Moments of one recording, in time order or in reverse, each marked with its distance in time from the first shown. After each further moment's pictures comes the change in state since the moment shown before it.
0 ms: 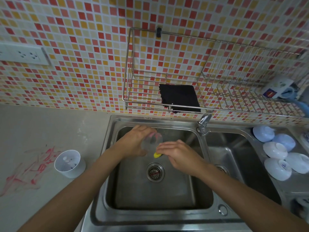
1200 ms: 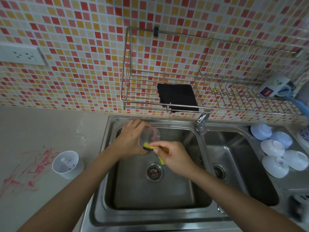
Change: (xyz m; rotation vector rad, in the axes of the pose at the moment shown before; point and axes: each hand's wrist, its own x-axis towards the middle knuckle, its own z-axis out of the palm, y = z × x) left_hand -0.004 -0.005 0.001 -0.060 0.200 0.023; right_hand 0.014 -0.038 -0.007 0.488 0.188 0.379
